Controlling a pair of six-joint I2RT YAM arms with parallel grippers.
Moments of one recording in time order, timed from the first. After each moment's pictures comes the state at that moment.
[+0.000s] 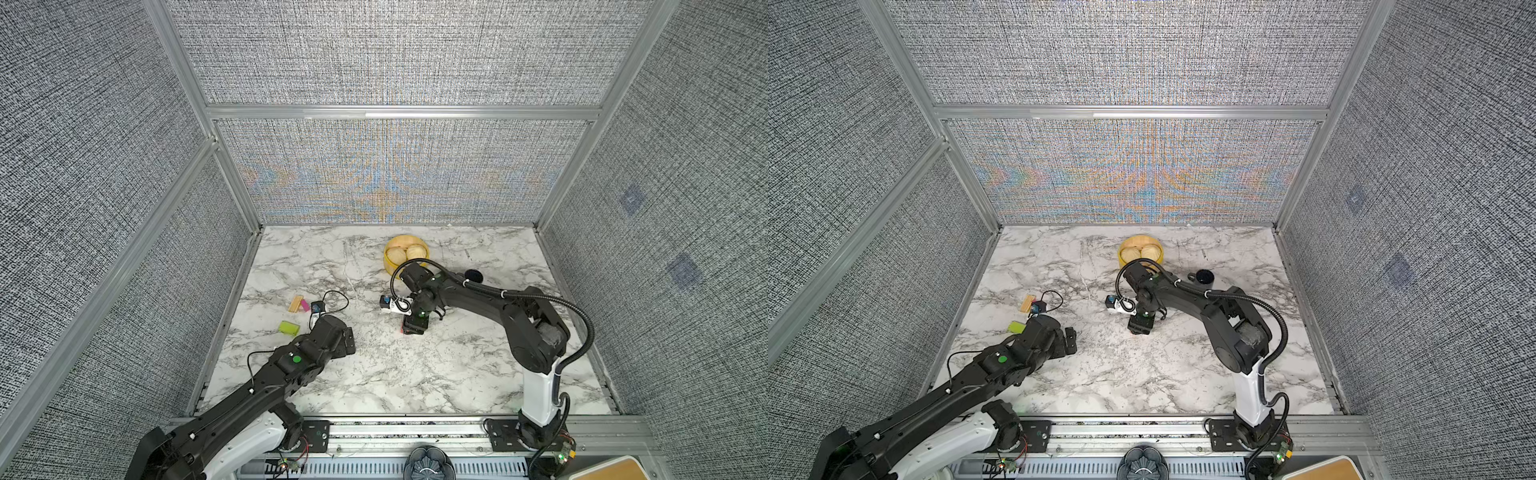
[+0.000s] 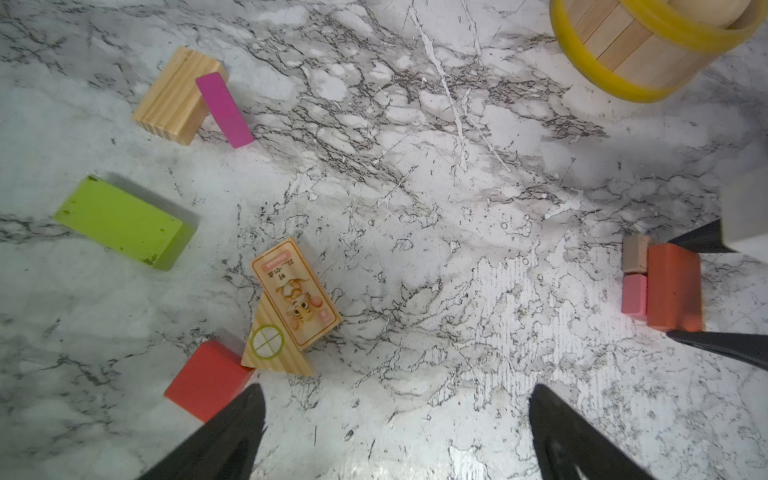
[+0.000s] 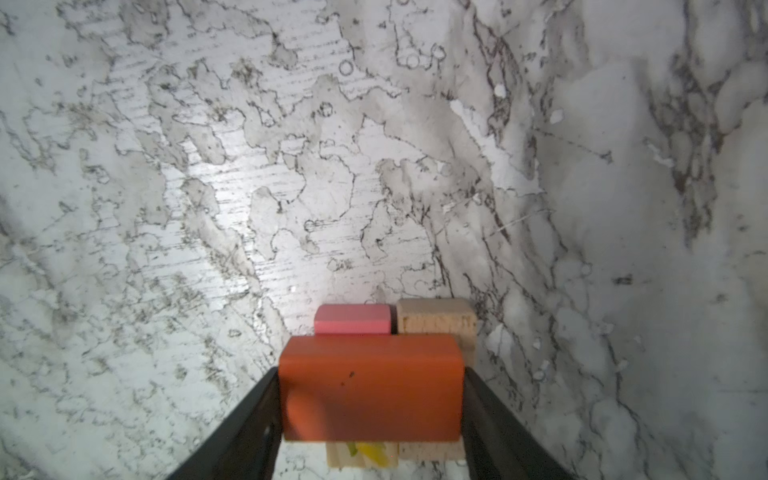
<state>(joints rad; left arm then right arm) -0.70 0.89 0.51 -0.54 -0.33 -0.70 0.71 1.97 1.40 -0.74 -0.18 -0.67</state>
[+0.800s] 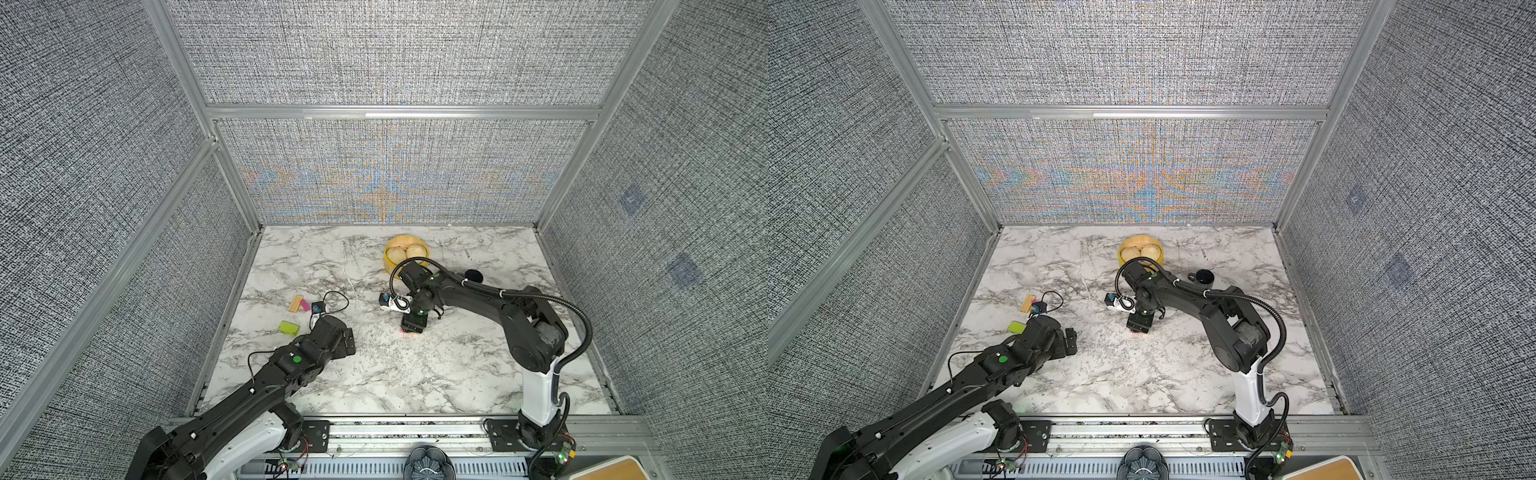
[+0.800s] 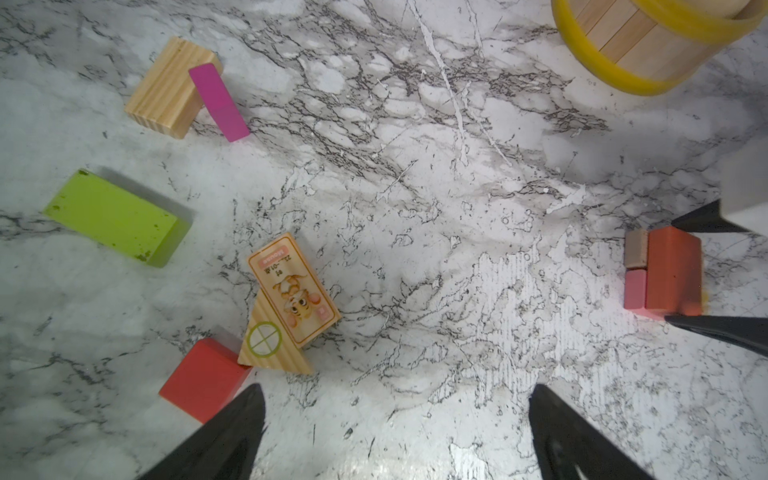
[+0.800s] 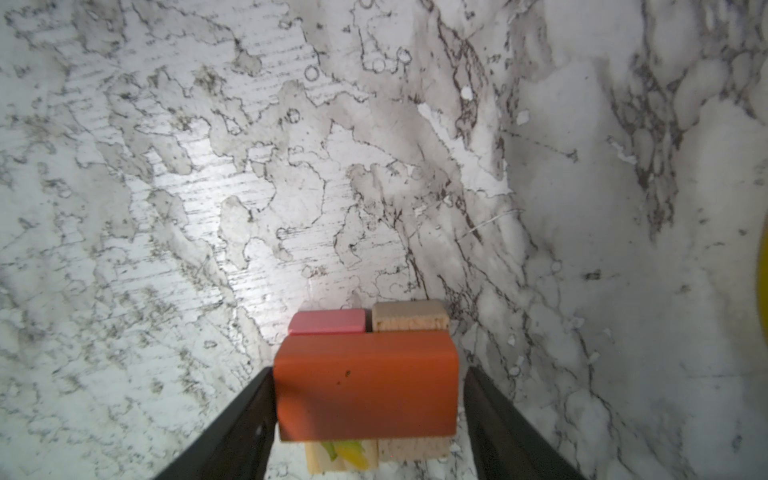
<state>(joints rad) -0.70 0.89 0.50 -0.54 -0.32 -0.70 0.71 1.98 1.42 -0.73 -0.14 -0.65</state>
